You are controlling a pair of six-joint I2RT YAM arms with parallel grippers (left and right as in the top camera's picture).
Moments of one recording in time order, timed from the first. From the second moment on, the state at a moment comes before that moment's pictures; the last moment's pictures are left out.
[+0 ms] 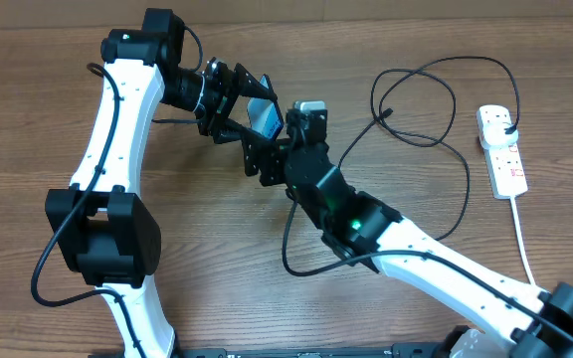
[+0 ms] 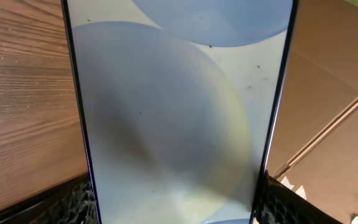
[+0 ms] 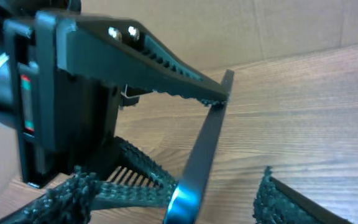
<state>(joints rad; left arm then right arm) -0.08 2.06 1.97 -1.38 0.99 -0.66 0.84 1.52 1.02 0.15 0.33 0.60</state>
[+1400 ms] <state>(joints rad) -0.13 2.06 1.98 -1.32 0.96 -0.65 0.79 1.57 1.02 0.14 0.34 0.64</state>
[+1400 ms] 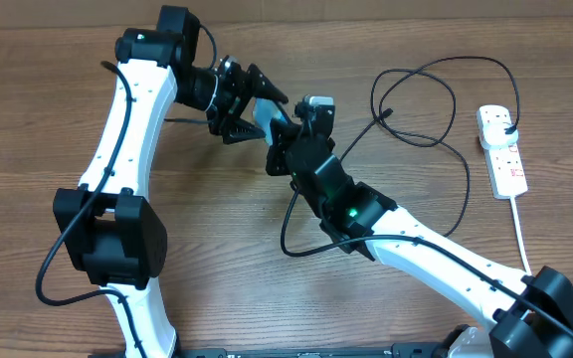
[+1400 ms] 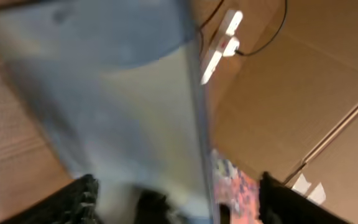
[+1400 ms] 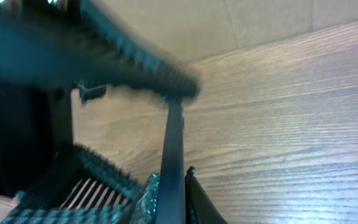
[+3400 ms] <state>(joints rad) 0.30 1.13 0.59 -0.27 1.00 -1.30 0.38 1.32 0.65 0.13 -0.57 1.68</state>
